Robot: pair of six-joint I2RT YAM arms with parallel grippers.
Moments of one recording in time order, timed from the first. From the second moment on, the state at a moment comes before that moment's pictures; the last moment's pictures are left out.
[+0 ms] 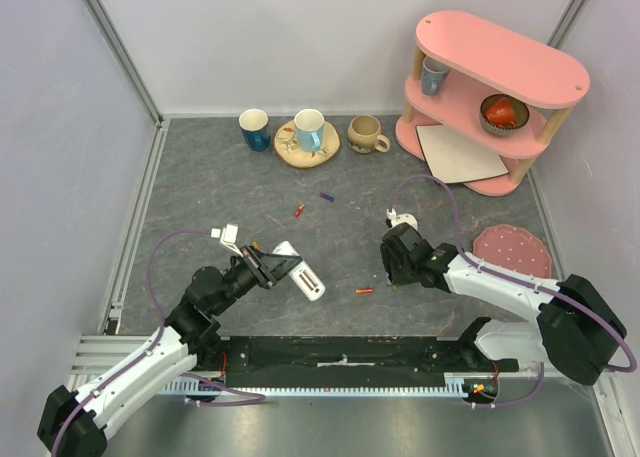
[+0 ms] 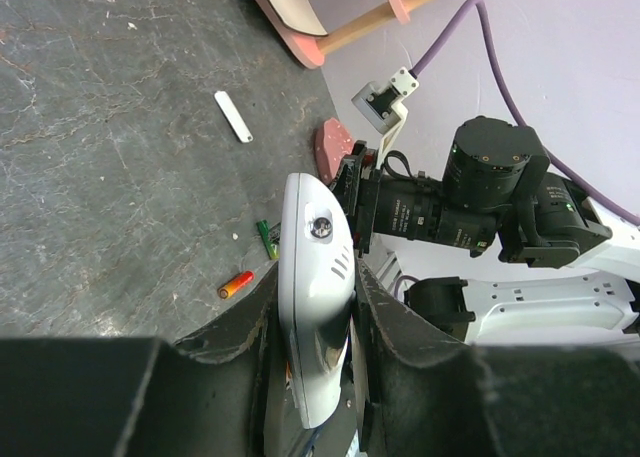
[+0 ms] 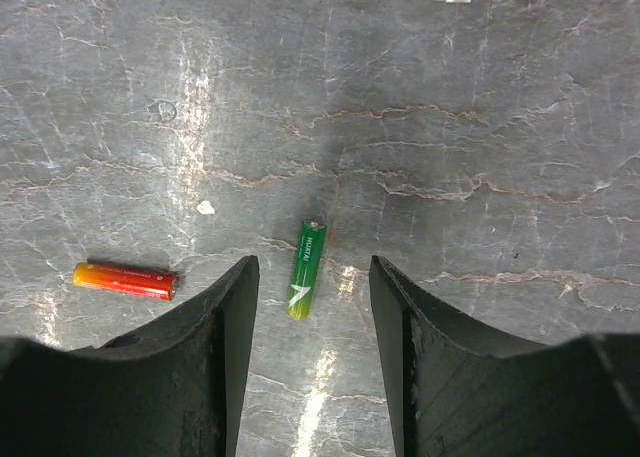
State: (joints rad) left arm -0.67 0.43 0.07 0.35 0.14 -1.05; right arm 0.75 1.23 0.59 -0.42 0.23 0.50
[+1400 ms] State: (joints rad) left arm -0.67 0.40 0.06 0.37 0.17 -1.05; right arm 0.77 1.33 0.61 -0.39 0.26 0.50
